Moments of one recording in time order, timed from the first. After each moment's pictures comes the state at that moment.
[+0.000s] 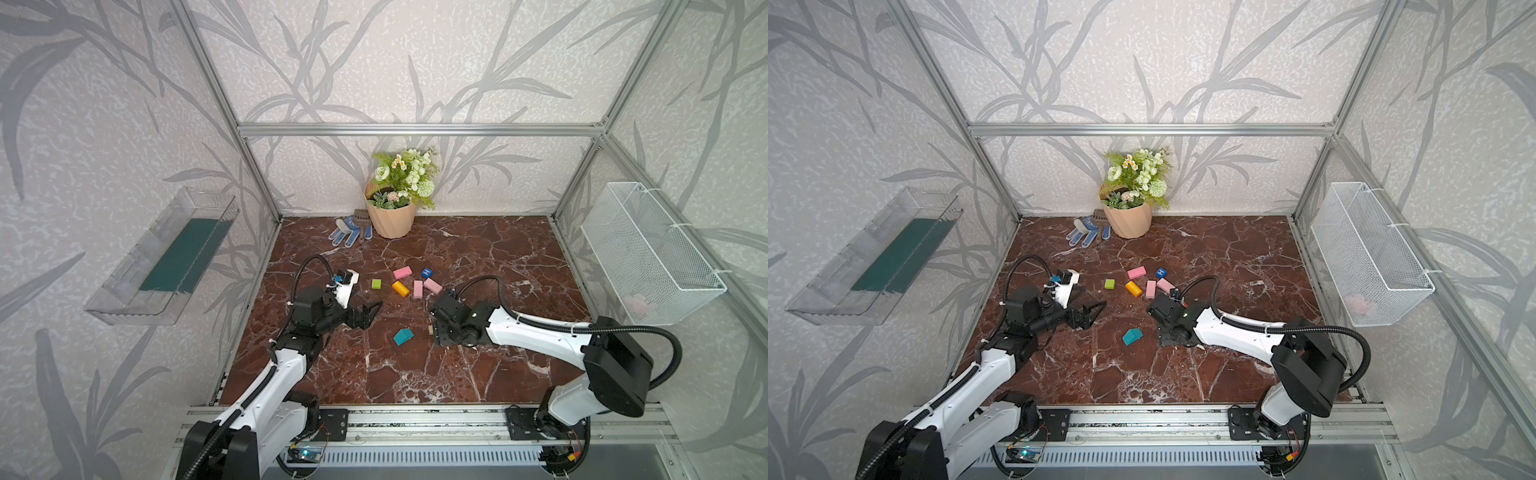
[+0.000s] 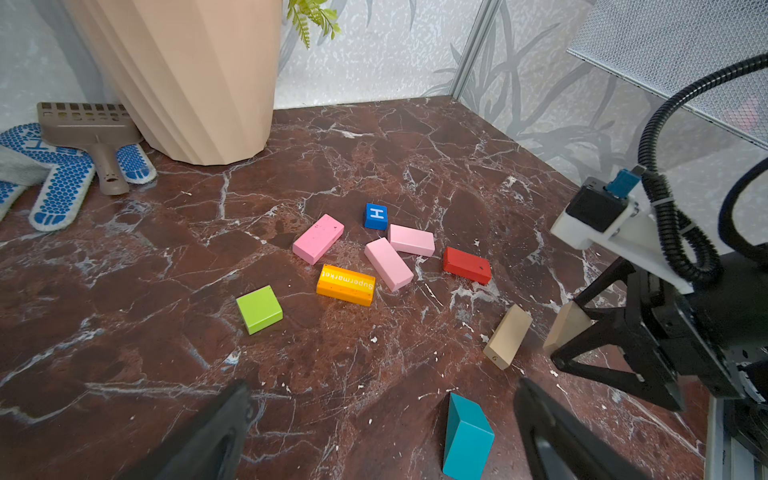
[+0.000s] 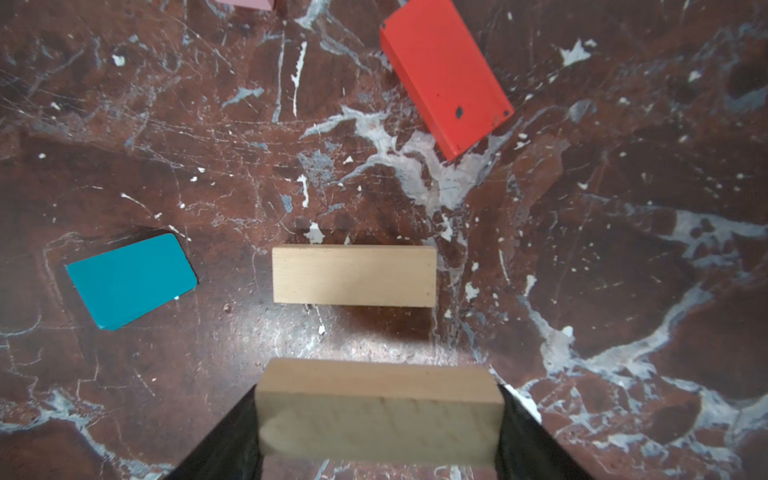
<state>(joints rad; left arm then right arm) -0.16 0.95 0.39 0.17 0.59 -0.03 0.92 1.55 0.94 -0.65 0.20 0.80</state>
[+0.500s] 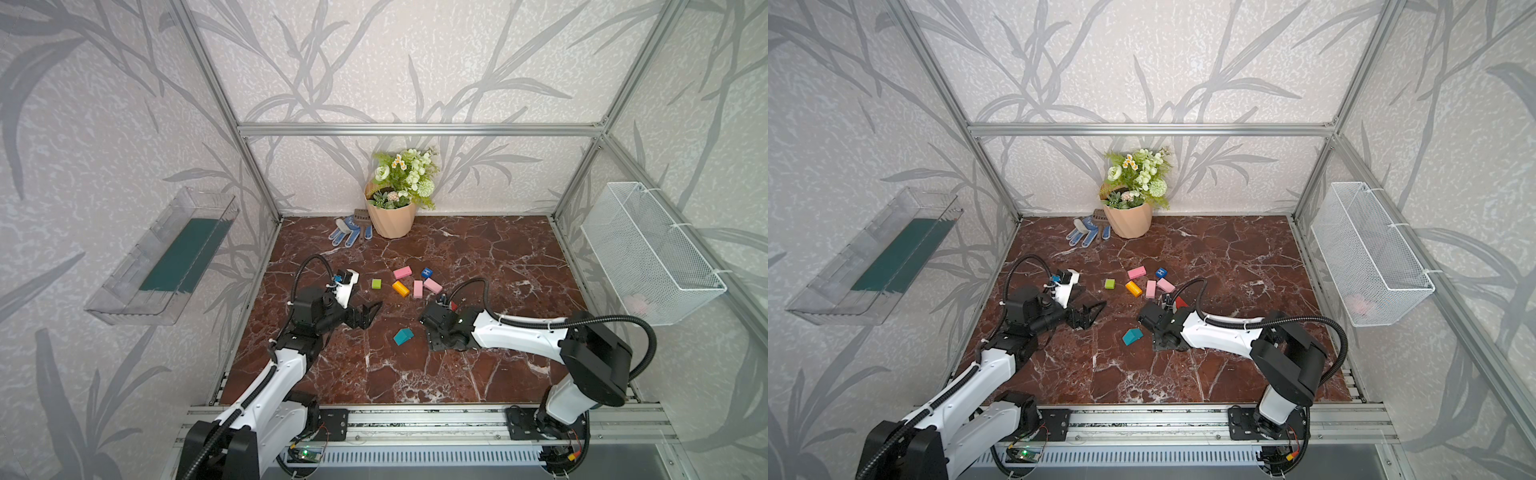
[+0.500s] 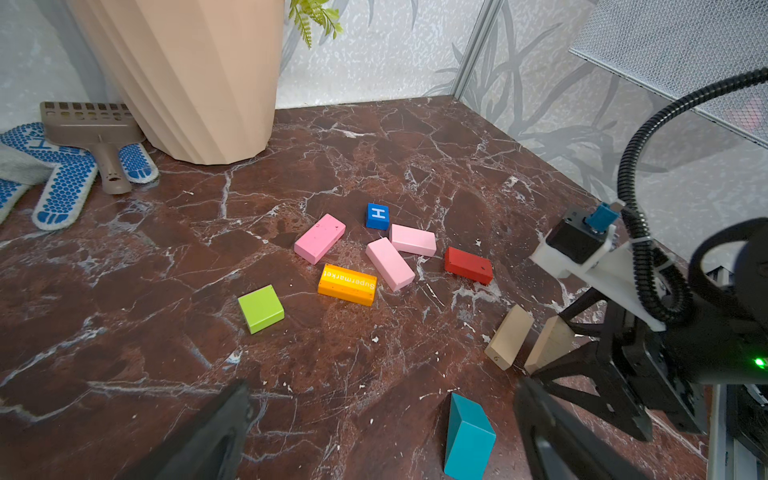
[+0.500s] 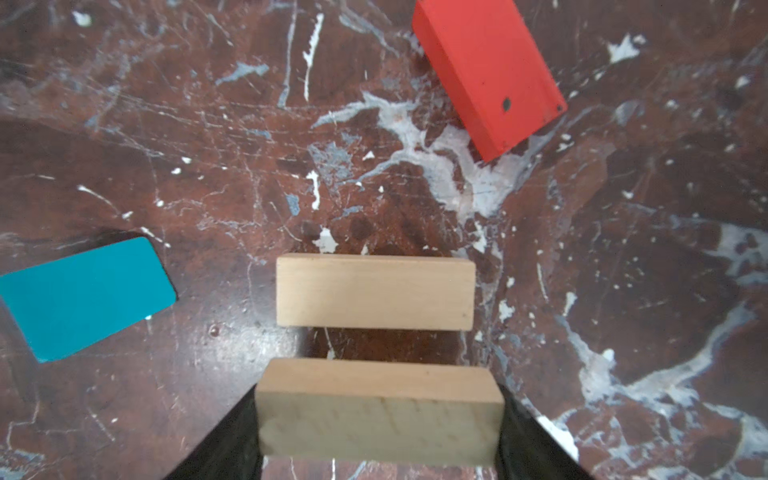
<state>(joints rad) -0.16 0.96 0.39 0.17 0.58 -0.03 1.00 1.63 0.95 -0.61 0.30 0.82</state>
